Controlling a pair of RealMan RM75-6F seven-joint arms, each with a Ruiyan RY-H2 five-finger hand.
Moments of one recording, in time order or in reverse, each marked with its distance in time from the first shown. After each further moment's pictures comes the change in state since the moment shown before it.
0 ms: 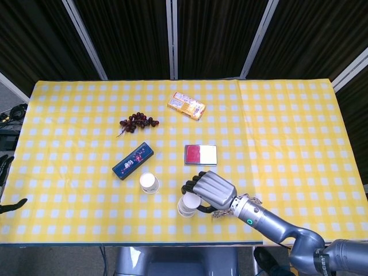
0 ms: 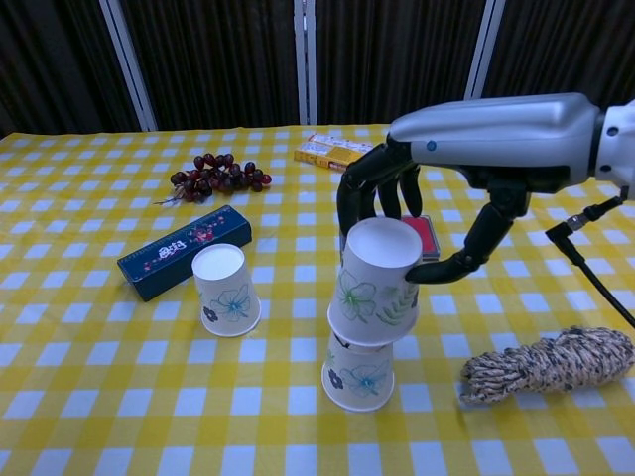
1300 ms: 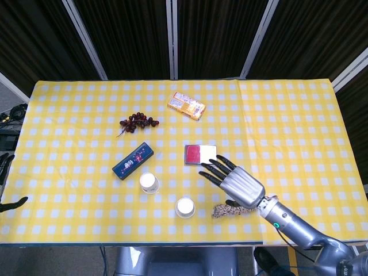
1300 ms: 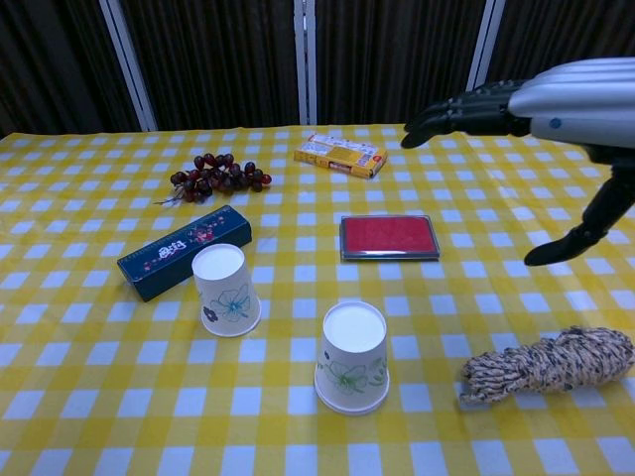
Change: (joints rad) left arm -0.007 -0.021 -0.006 0.038 0.030 0.013 -0.030; right arm -0.127 0.116 -0.110 0.072 -0.136 0.253 -0.057
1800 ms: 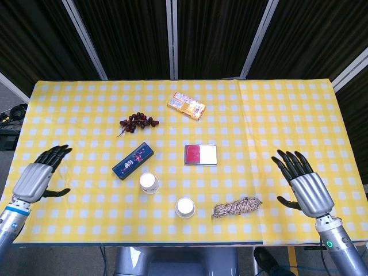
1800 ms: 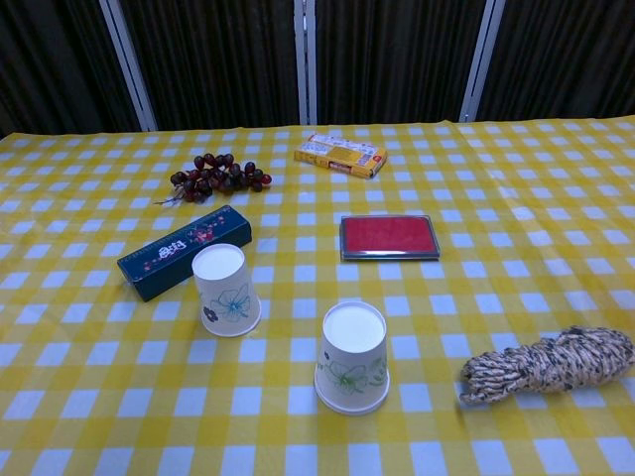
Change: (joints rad) left arm -0.223 -0.085 0.003 0.090 0.215 -0.188 -0.157; right arm -0.348 0.005 -0.044 0.110 0.100 0.387 0.061
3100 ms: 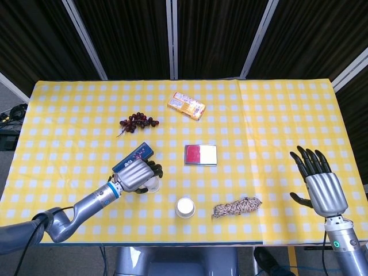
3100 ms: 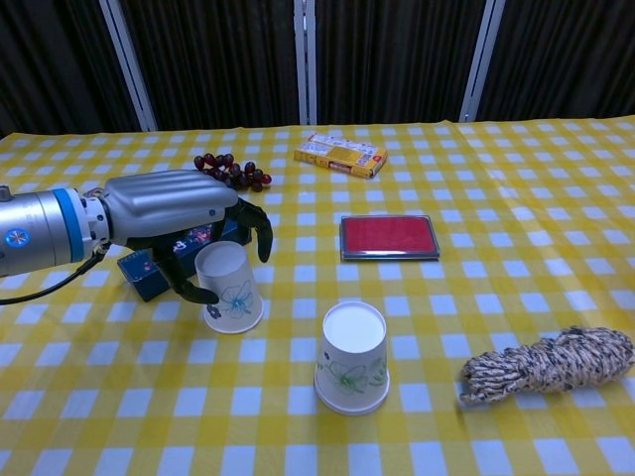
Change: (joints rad) left arm -0.467 -0.384 -0.002 0.180 0.070 -0.358 0.210; right arm -0.079 0.000 0.086 -0.012 0.075 -0.013 -0.073
